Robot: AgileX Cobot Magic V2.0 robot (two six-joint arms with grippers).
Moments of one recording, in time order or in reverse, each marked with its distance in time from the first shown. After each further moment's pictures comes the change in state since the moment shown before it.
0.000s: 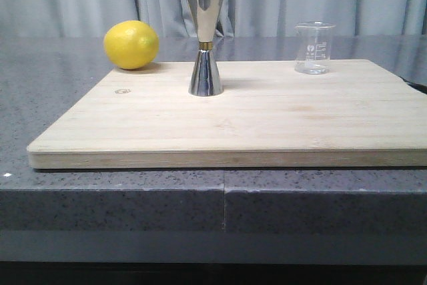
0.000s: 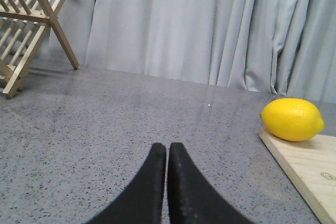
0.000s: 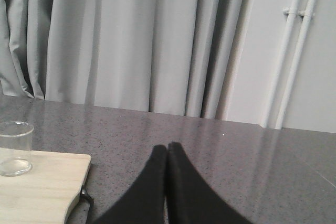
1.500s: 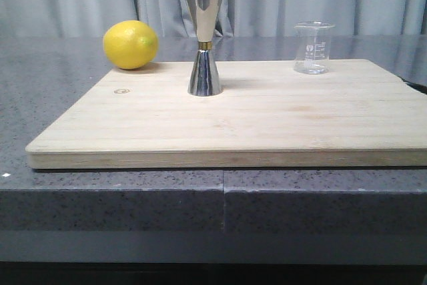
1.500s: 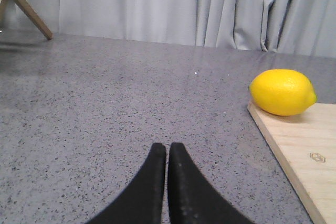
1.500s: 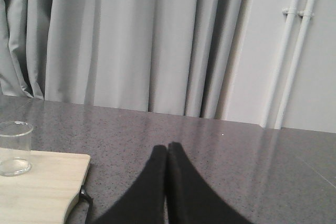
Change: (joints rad) left arm 0.000 0.380 -0.178 0.851 -0.063 -0.810; right arm 0.000 0.000 0.000 0.000 0.000 0.000
